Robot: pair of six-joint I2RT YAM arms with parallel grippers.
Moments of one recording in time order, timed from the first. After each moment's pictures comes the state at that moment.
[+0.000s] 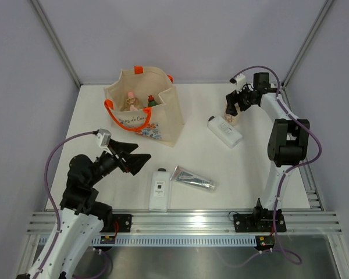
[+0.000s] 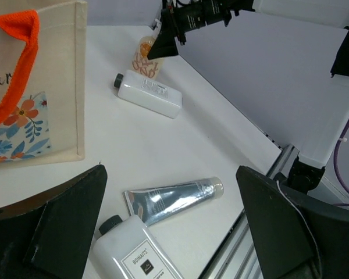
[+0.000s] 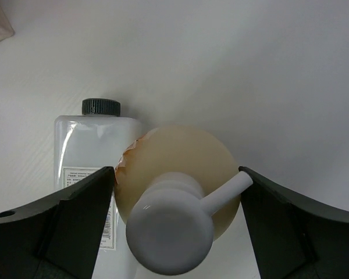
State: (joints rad) left arm -0.30 0.38 0.50 -0.09 0.54 -0.48; right arm -0.02 2.05 1.67 -0.52 -0.54 -0.56
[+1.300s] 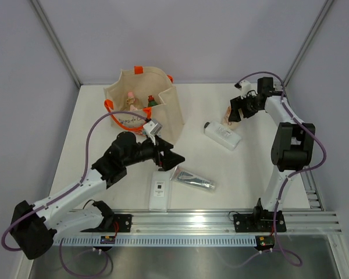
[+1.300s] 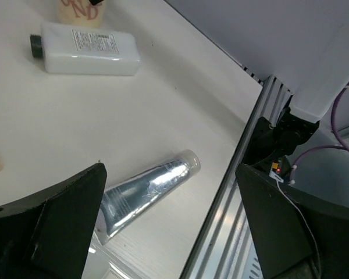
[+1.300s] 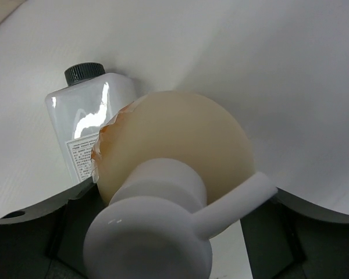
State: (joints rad) left arm -0.71 0.94 0.65 0.10 0.42 -0.41; right arm -0.04 2.00 1.61 -0.63 -0.52 -0.46
